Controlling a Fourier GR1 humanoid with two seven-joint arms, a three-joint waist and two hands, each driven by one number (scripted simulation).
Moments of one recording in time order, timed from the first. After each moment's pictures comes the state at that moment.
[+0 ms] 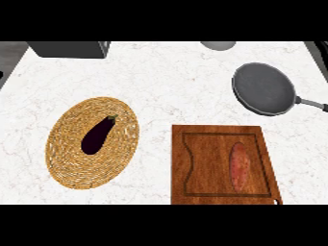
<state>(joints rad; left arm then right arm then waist) -0.26 0.63 0.01 -1.38 0.22 0.22 0.07 -0.33 -0.58 0.04 -1.68 -0.42 -0.14 0.00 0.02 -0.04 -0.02</state>
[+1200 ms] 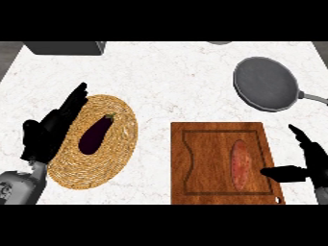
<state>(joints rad) -0.19 0.43 -0.25 -1.55 0.18 0.10 0.16 -0.04 -0.64 0.37 -1.44 0.11 -0.37 0.58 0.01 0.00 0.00</state>
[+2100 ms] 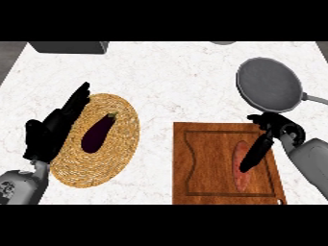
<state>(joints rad) -0.19 0.41 -0.24 -1.56 0.16 0.08 0.17 -0.47 -0.58 0.52 -1.34 -0.19 0.20 1.10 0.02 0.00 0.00</state>
